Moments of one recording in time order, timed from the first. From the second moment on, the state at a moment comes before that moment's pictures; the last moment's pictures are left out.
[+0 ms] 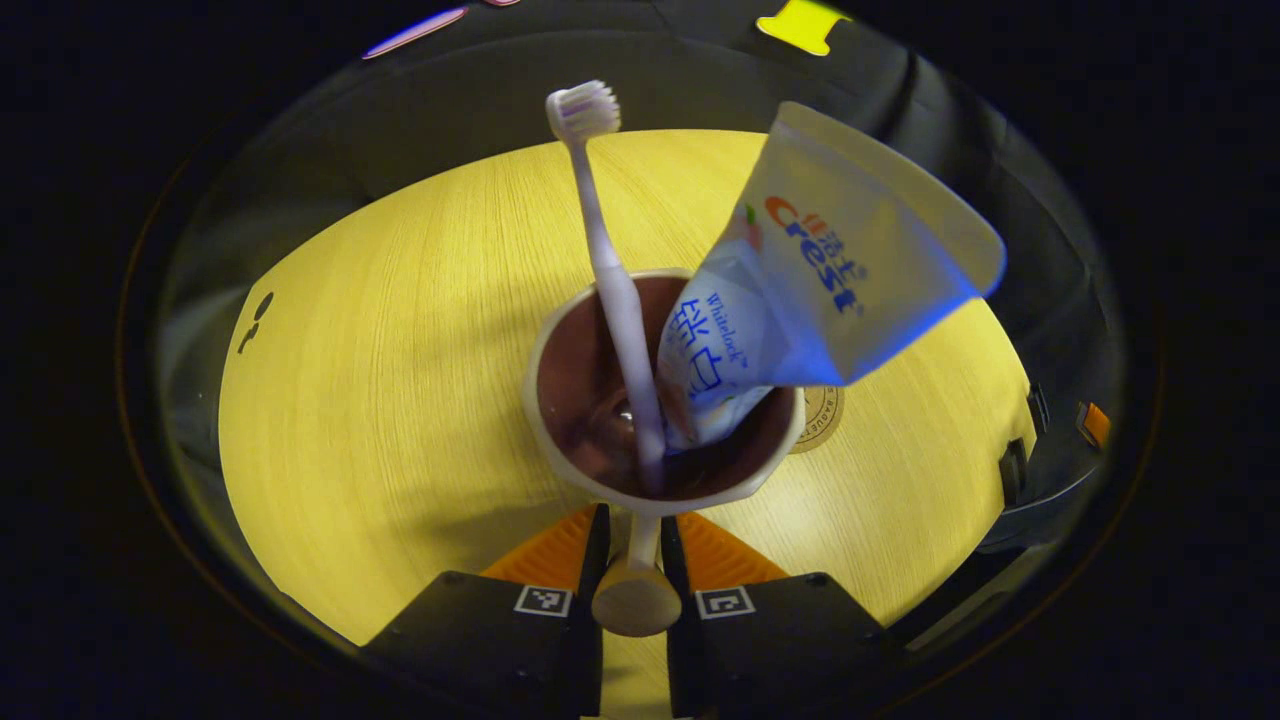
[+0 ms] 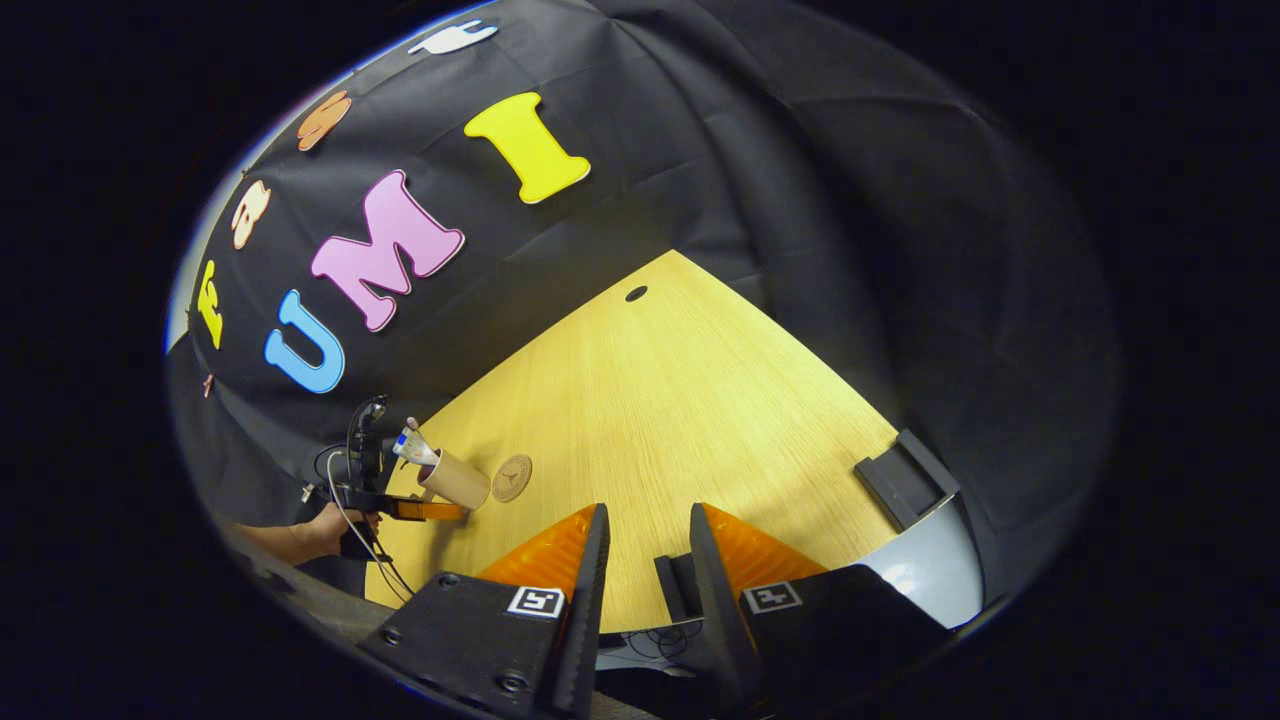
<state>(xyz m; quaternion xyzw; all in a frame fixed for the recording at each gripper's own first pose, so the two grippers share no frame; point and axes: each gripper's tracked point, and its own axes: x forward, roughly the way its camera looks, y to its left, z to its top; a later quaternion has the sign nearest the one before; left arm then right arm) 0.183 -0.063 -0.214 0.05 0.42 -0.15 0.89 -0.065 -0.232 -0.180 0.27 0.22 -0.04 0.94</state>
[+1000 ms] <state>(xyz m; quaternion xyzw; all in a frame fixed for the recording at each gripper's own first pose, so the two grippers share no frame) 0.176 -0.079 -0.182 0.05 0.37 -0.16 0.91 -0.074 -0.231 -0.187 0.27 0.22 -0.04 0.94</state>
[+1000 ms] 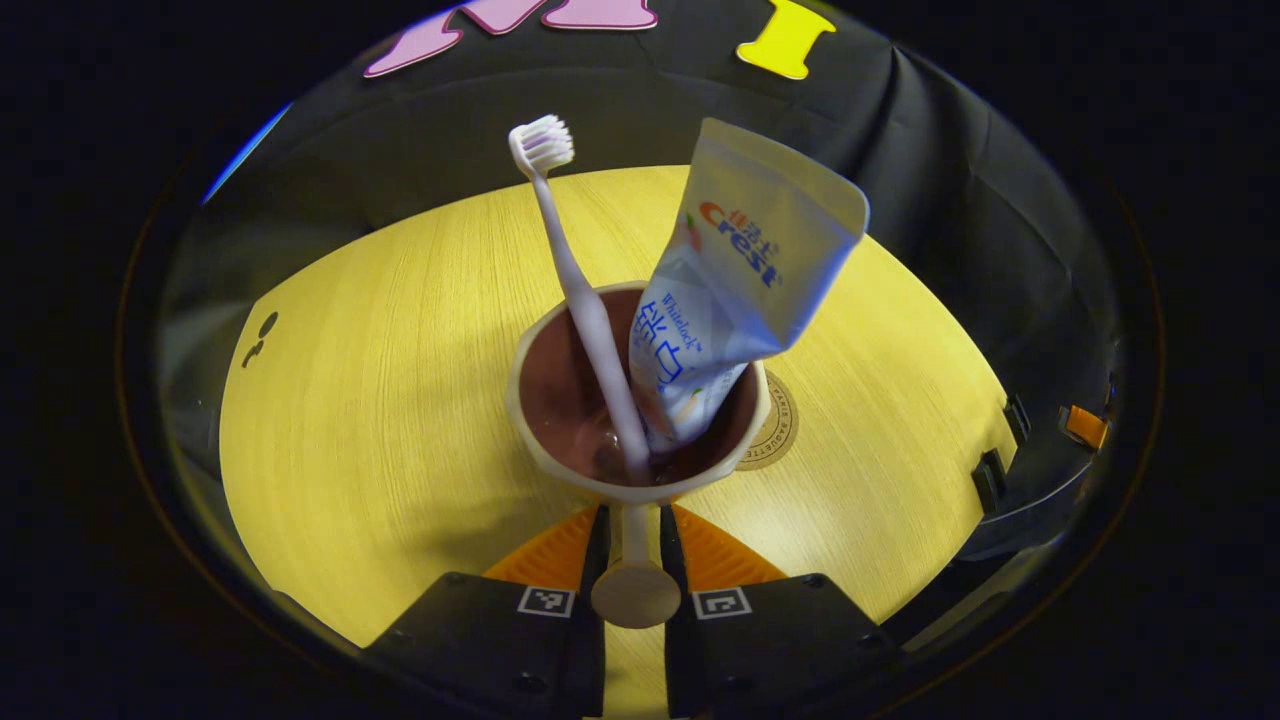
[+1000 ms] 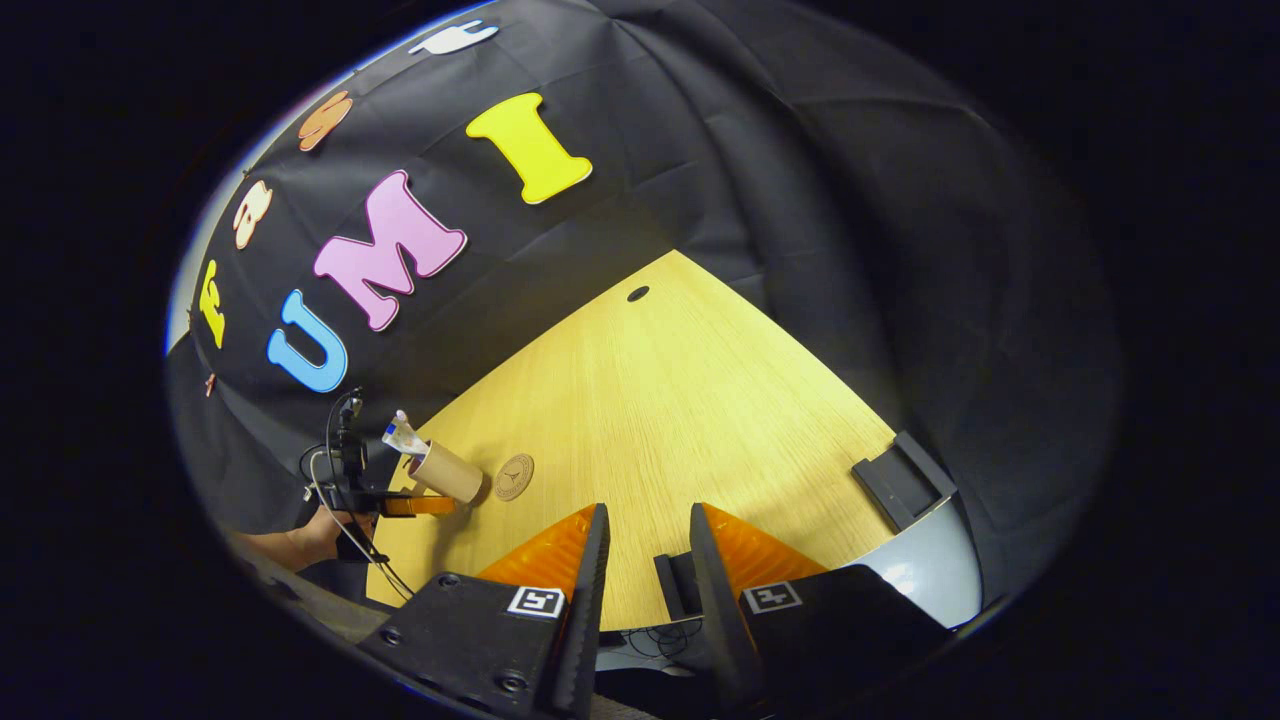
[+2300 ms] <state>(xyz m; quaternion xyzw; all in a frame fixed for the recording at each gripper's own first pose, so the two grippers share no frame) 0.197 -0.151 -0.186 0.11 0.37 -0.21 0.90 -0.102 -0.266 -0.184 0.29 0.20 -0.08 0.93</state>
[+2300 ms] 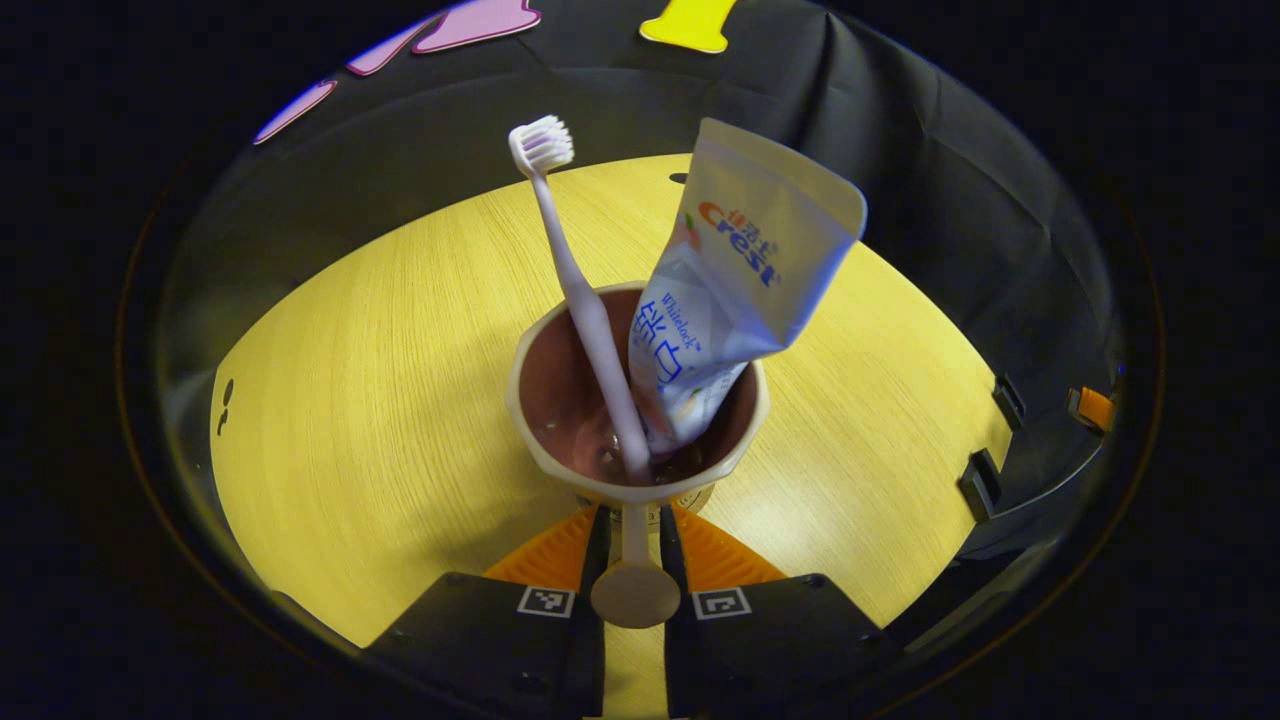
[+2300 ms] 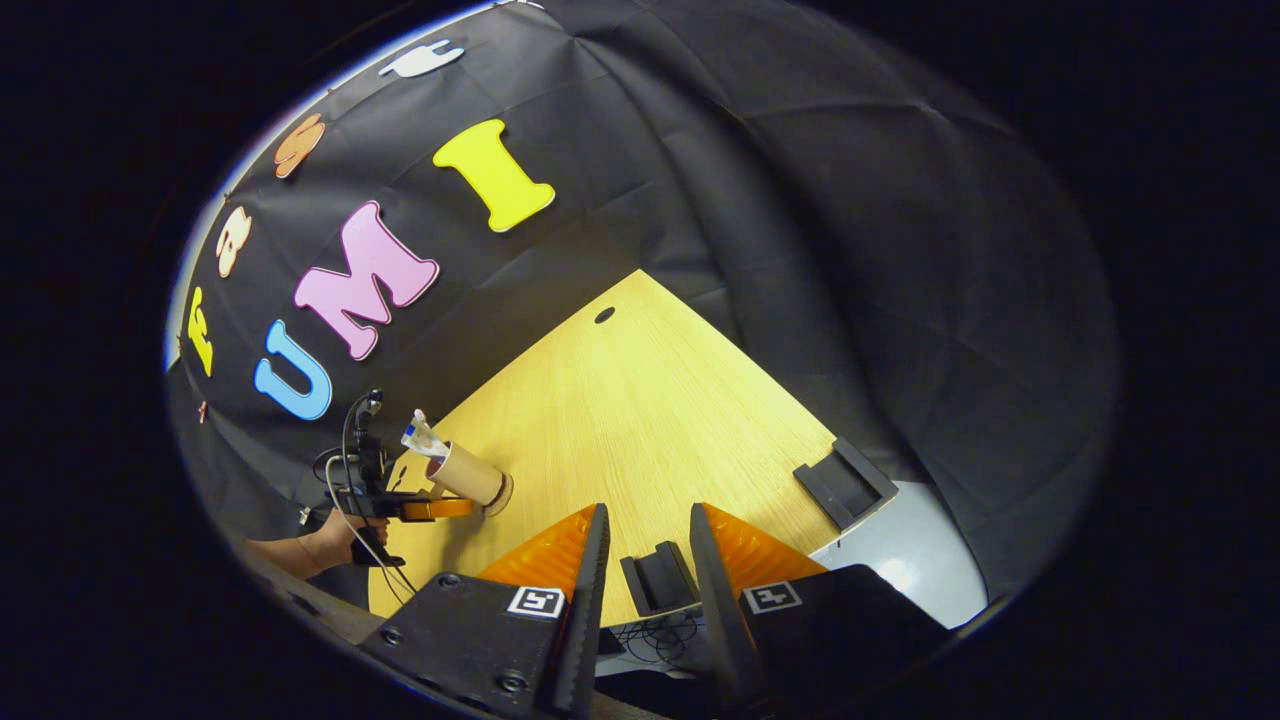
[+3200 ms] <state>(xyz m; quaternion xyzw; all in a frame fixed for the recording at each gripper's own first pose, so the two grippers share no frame) 0.196 -0.155 -0.190 0.12 0.35 -0.21 0.90 -0.104 -0.261 -0.186 0.29 0.21 -0.08 0.93</state>
